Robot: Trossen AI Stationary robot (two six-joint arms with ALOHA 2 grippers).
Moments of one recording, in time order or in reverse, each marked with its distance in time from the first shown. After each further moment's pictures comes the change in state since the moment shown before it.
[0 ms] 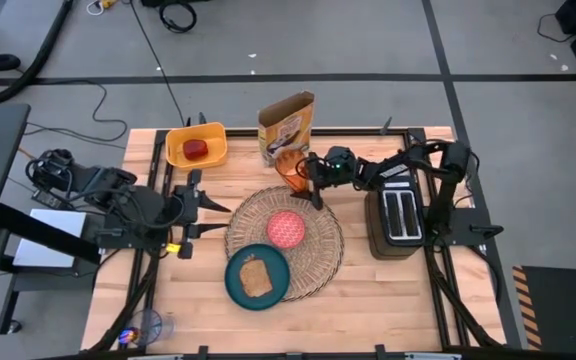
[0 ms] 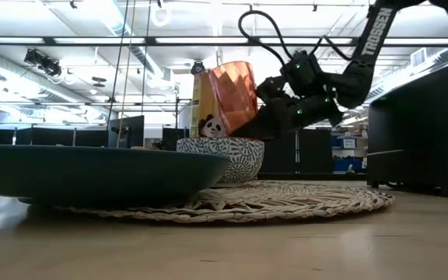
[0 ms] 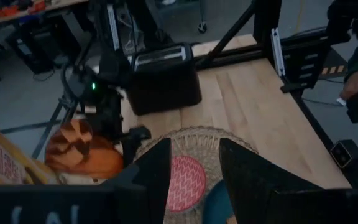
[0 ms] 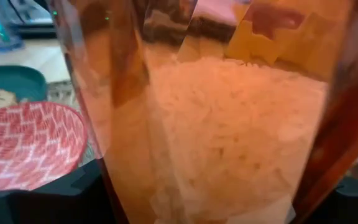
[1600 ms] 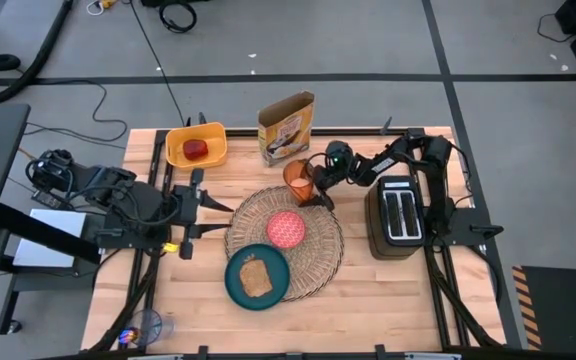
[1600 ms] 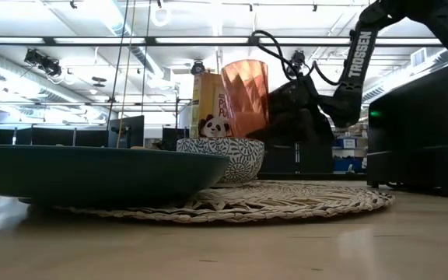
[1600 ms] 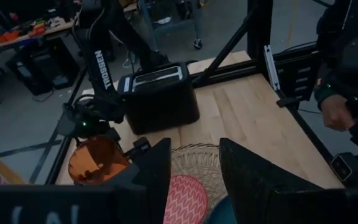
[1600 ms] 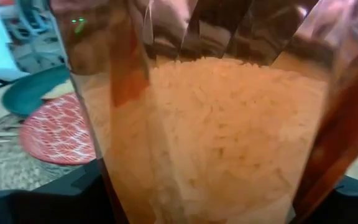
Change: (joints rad) left arm 0.015 0.008 0.000 0.080 0.029 0.066; right arm -0.105 0.154 0.039 0.131 -0.530 -0.140
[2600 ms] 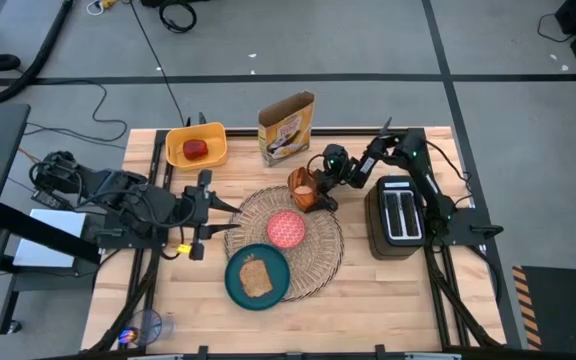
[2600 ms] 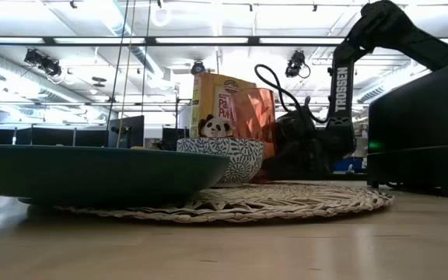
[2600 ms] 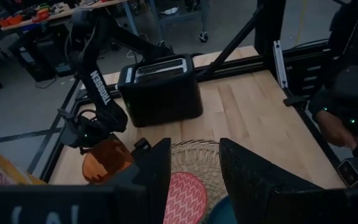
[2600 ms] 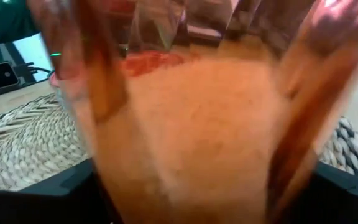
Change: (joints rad) left arm 0.020 0.045 0.000 0.014 -0.005 -0.040; right arm -0.055 0.273 0.073 0.211 -0.251 0.060
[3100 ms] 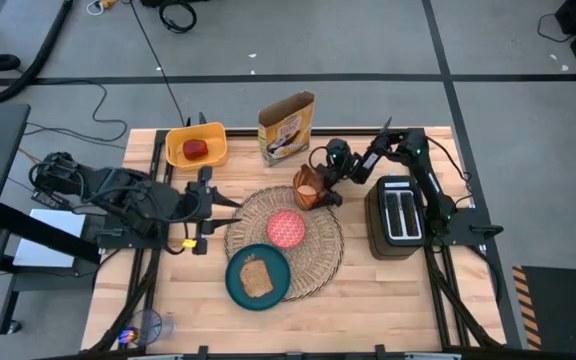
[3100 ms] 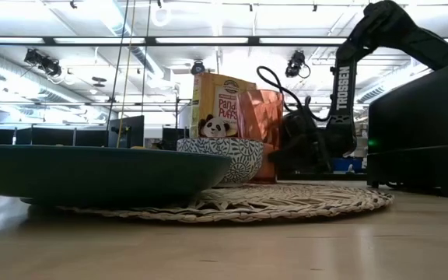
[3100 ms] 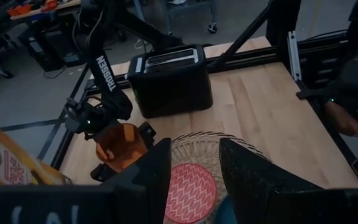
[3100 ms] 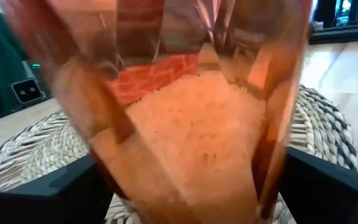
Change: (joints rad) left arm 0.045 0.000 0.000 -0.032 0.001 -0.006; right arm -0.055 -0.023 0.000 -0.043 -0.102 0.043
